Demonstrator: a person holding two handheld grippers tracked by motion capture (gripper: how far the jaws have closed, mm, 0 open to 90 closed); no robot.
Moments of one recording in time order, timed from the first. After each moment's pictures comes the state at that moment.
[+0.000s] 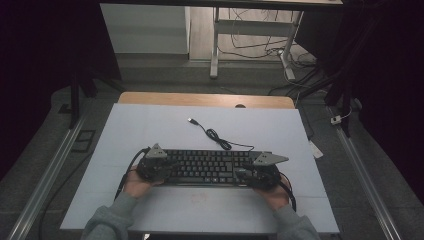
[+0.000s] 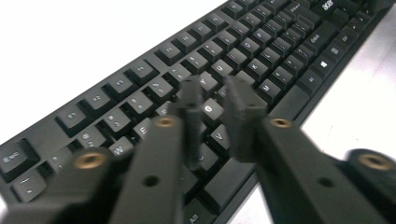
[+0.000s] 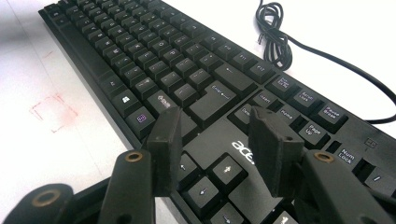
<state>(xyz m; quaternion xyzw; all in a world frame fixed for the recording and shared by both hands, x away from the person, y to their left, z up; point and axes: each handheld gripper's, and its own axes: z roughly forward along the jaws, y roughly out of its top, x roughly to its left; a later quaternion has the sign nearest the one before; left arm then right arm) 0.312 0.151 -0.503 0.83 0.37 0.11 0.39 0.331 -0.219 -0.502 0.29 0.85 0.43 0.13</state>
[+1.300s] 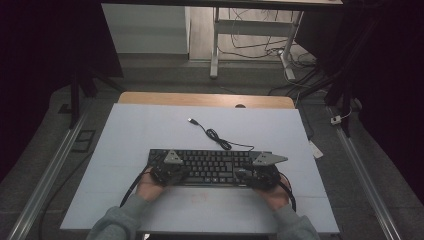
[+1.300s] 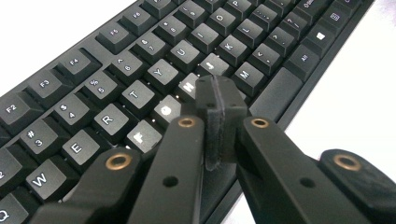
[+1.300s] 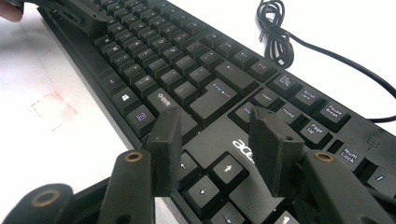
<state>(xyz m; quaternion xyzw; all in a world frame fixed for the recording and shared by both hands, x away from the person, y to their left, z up) 0.317 0.118 -0.520 0.86 0.35 0.10 0.35 0.332 -0.218 -0.503 0.29 0.85 0.43 0.13</state>
